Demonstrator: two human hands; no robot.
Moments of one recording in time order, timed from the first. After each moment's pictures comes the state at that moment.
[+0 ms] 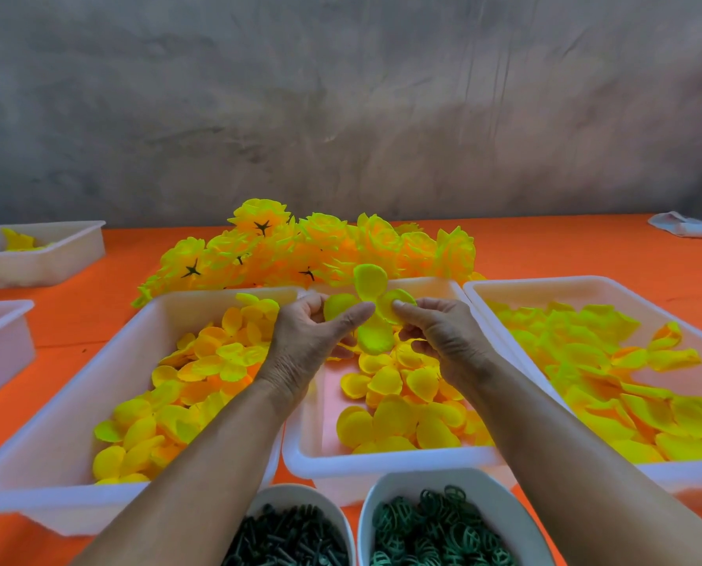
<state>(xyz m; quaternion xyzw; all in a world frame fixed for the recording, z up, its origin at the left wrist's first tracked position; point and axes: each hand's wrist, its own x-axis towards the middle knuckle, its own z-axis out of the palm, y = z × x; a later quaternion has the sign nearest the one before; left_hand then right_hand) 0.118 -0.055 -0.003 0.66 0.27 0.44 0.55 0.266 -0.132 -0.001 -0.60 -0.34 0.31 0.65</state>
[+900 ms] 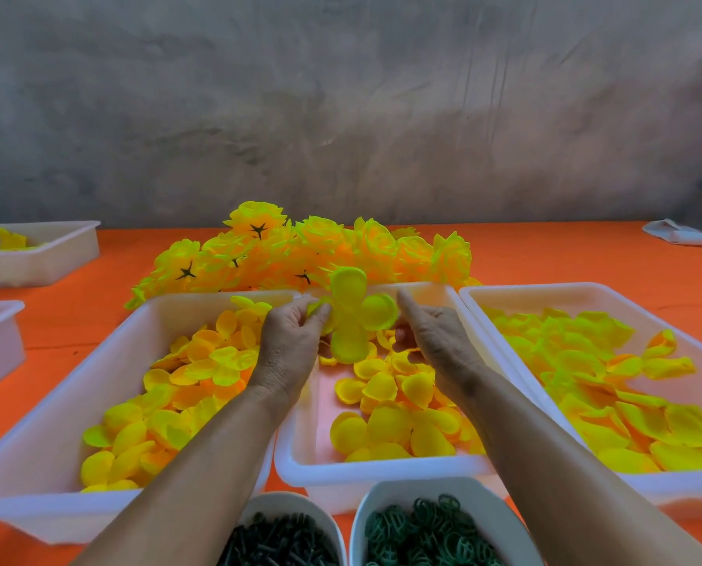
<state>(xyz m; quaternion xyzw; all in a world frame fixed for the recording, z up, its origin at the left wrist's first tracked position) 0.121 -0.045 -0.011 0.66 0.29 0.50 0.47 0.259 -0.130 -0.001 -0.65 -0.37 0.26 0.61</state>
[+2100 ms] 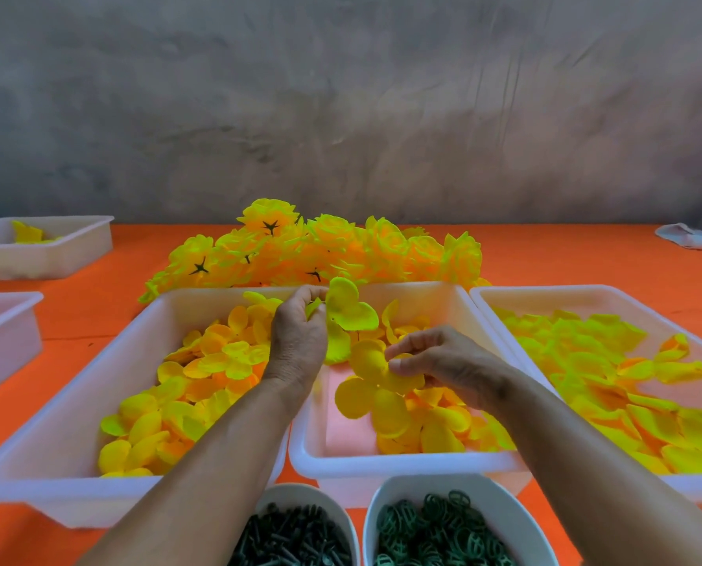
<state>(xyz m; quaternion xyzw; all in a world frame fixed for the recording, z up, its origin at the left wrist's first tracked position) 0.120 -0.046 -0.006 0.67 0.37 0.51 0.39 0.271 -0.143 -0.009 -0.67 -0.46 0.40 0.43</state>
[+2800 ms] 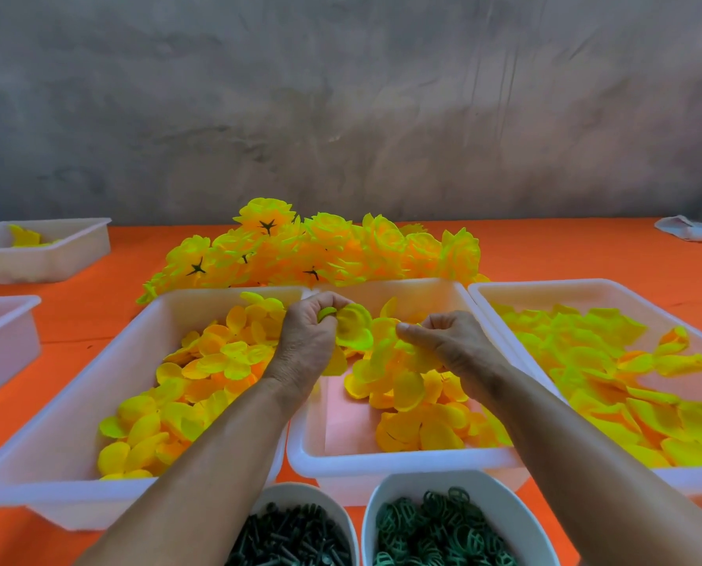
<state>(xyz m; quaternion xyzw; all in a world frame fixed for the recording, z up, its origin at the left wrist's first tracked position) 0.119 -0.056 -0.003 0.70 0.30 0.46 0.46 0.274 -0.140 -0.011 -0.68 -0.40 0.27 0.55</state>
